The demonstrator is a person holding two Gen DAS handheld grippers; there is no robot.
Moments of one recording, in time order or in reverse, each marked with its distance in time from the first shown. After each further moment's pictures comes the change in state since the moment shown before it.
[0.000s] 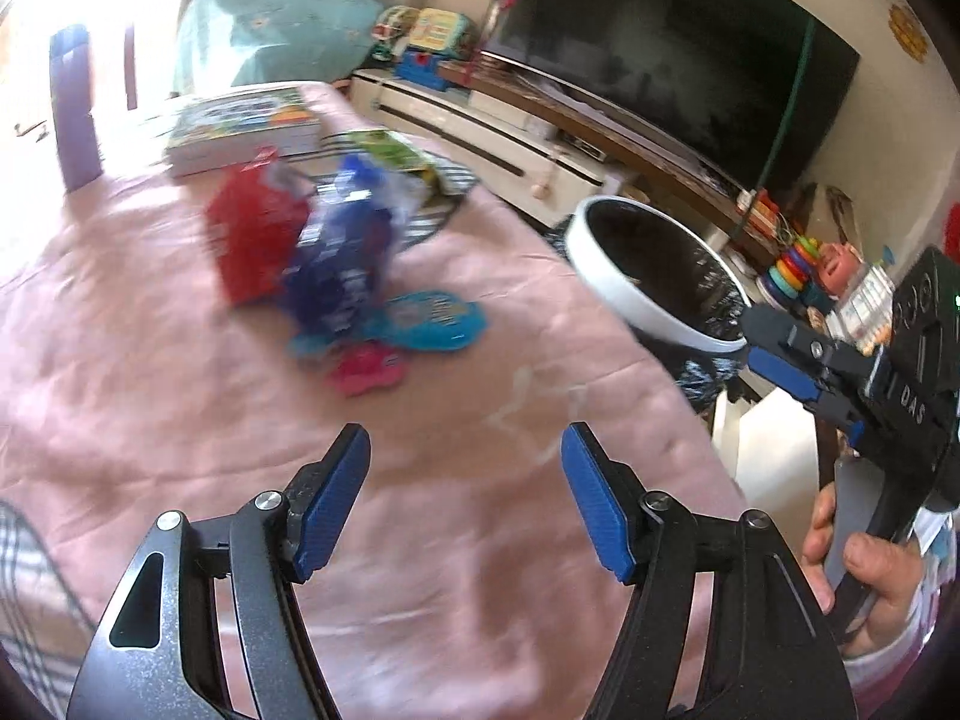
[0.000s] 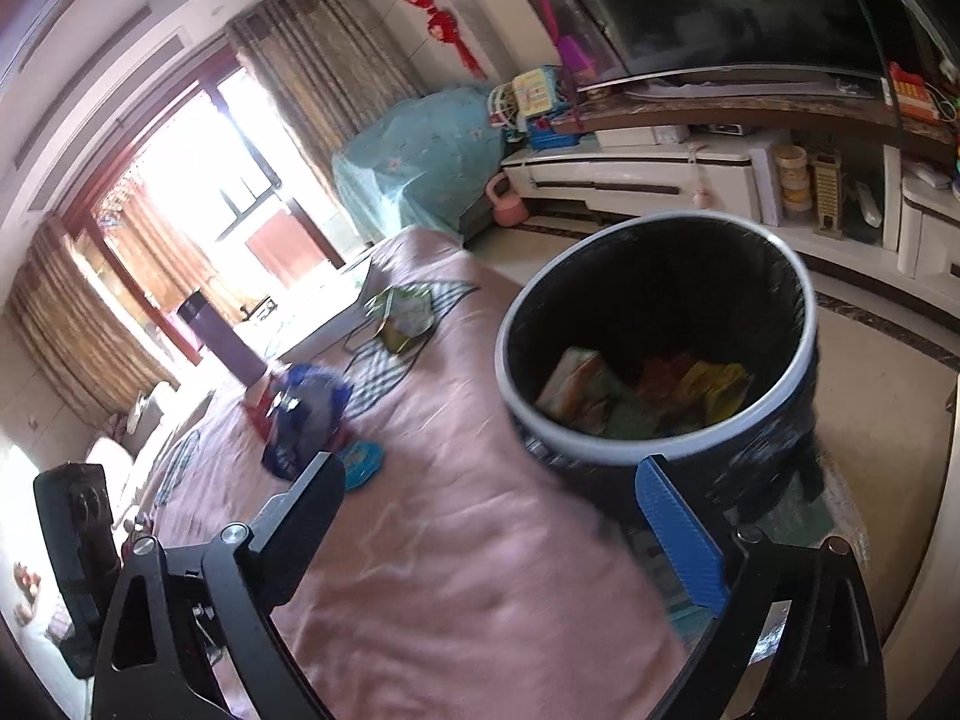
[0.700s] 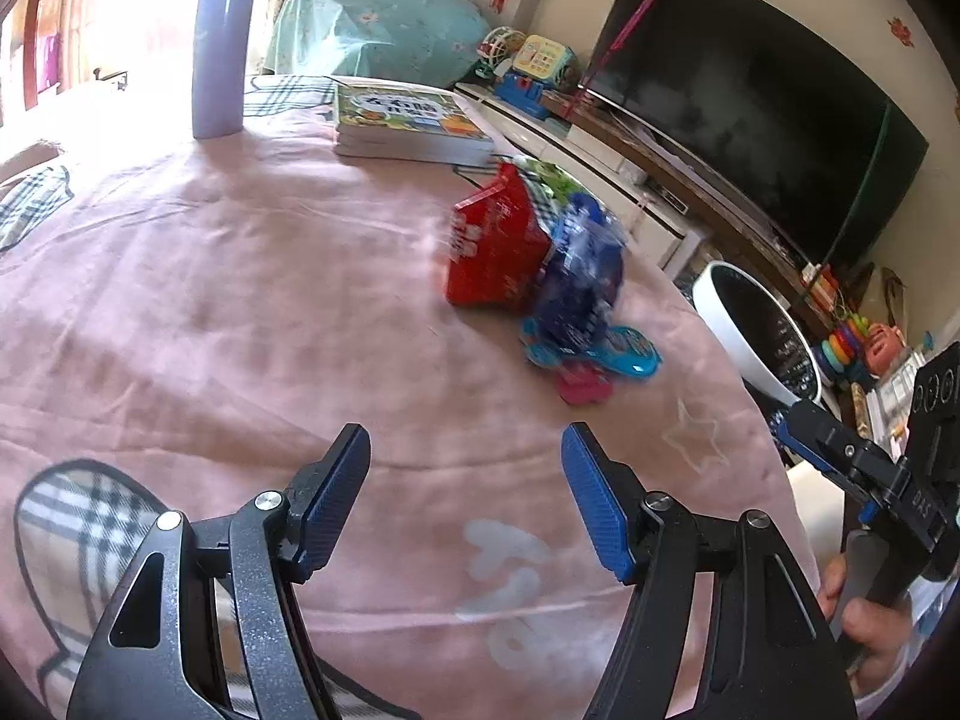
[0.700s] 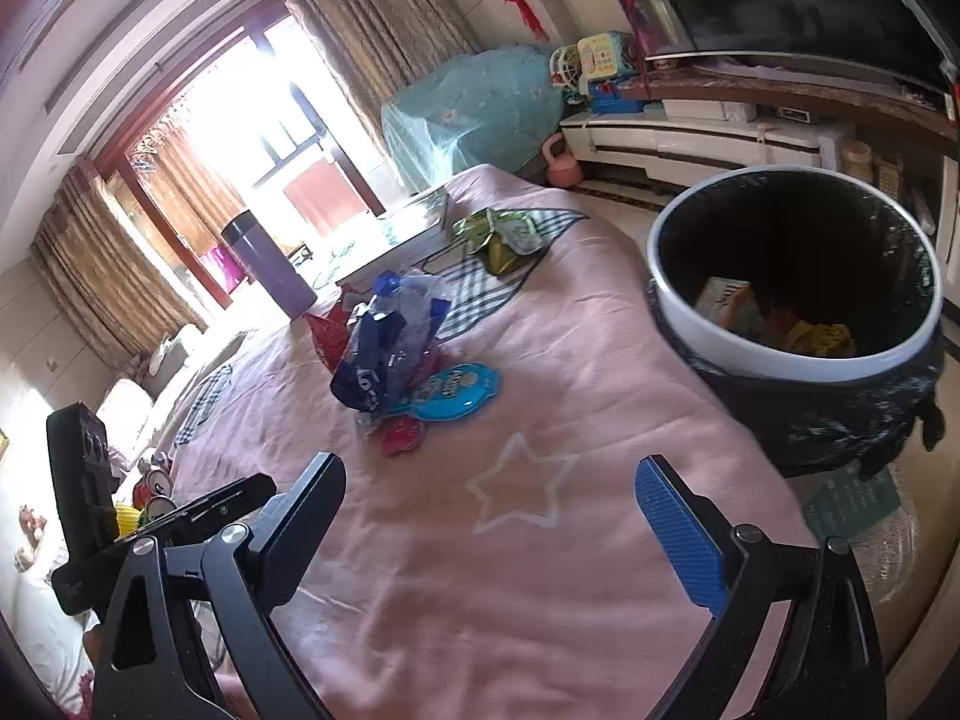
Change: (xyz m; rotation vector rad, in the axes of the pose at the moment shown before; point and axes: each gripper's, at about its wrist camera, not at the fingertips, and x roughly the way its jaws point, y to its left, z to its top) left arm -0.028 0.098 -0.005 -0.162 -0.053 0.103; right arm 0.038 0.065 -0.032 -0.077 0.081 0.072
